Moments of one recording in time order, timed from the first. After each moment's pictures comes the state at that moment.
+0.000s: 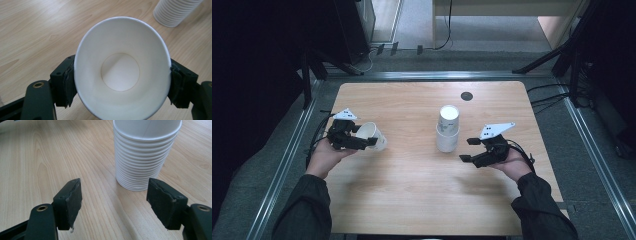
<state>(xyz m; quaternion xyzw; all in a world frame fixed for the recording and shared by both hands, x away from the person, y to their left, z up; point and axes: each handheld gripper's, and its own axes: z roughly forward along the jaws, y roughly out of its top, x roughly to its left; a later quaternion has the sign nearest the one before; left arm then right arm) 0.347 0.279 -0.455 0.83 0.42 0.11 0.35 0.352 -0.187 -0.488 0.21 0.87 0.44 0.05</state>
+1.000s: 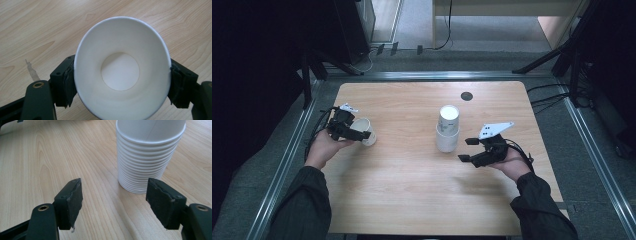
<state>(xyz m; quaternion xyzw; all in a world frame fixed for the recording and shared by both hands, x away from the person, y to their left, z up) 0.386 0.294 -0.472 0.84 0.46 0.14 0.25 0.353 -0.184 -0.487 0.21 0.87 0.45 0.04</state>
